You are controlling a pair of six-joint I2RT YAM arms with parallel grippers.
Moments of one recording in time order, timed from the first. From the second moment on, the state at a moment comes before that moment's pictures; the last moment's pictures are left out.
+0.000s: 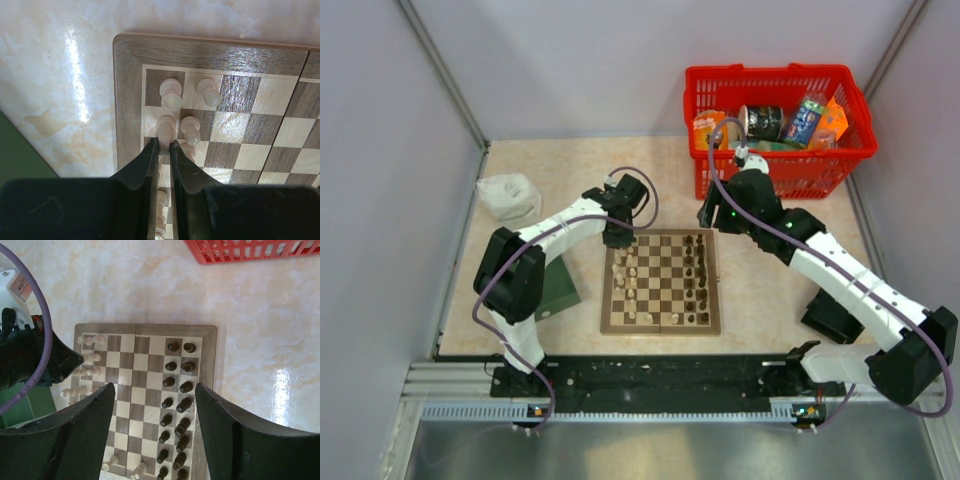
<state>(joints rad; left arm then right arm) -0.59 1.82 1.38 -0.76 -0.24 -0.63 0.62 1.24 1.17 -0.56 0.24 0.59</state>
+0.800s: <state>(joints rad) -0.59 1.82 1.38 -0.77 -0.25 -0.63 0.62 1.24 1.17 -0.56 0.24 0.59</state>
